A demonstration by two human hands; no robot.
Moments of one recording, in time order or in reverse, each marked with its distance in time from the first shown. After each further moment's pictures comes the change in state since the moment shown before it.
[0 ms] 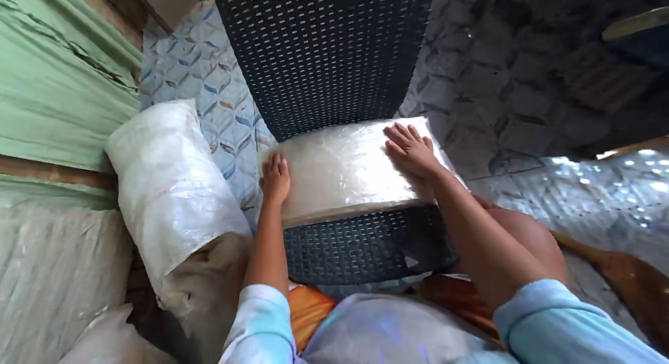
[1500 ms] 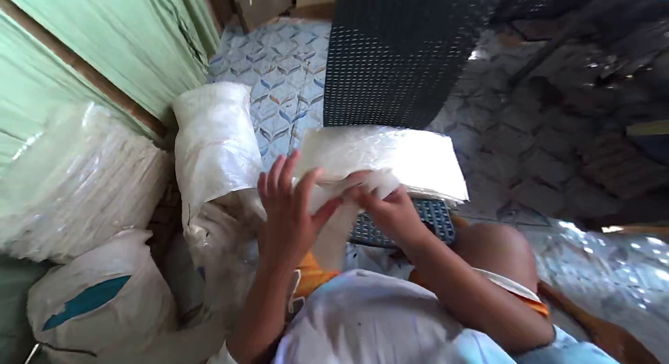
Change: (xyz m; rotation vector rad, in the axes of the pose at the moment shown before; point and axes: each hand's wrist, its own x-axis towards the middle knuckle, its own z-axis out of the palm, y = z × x) left_hand -0.290 0.071 -0.134 0.050 0.637 0.535; right_hand -0.233 -0.262 0.007 1.103 -0.218 -0.670
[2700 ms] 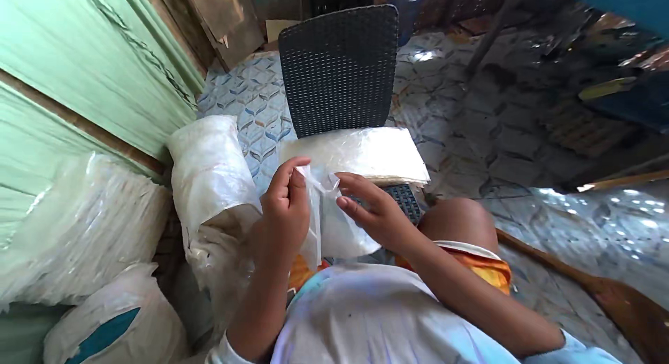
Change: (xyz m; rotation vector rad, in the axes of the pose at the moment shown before) left_hand 0.030 0.090 -0.007 -0.489 0.060 -0.163; right_hand -0.061 -0.059 -0.026 -0.500 0.028 0.003
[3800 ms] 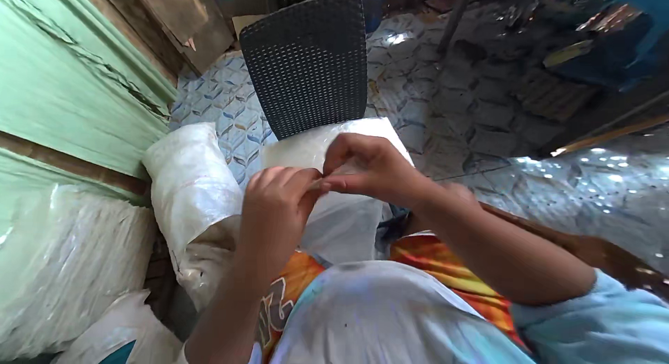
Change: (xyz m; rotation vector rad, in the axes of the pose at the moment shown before) left_hand 0.036 0.016 0.000 0.594 -0.436 0.363; right_hand 0.057 -0.018 -0.063 -0.023 -0.079 -0.221
